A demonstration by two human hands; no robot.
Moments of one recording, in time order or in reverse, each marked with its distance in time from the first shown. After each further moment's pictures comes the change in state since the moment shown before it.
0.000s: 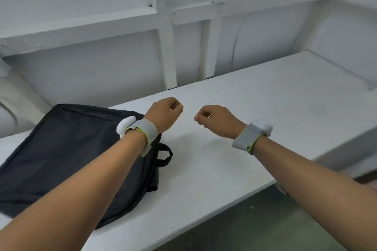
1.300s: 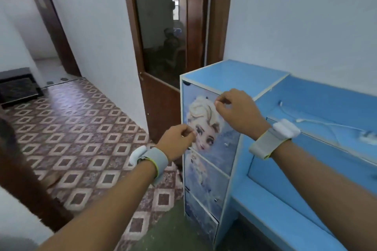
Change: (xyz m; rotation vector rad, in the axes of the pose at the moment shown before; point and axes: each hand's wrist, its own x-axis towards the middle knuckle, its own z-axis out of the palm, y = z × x) left_hand -0.275 0.674 0.565 -0.121 -1.450 1.465; right_hand -0.673 0.264 -0.350 -0.599 1.606 1.402
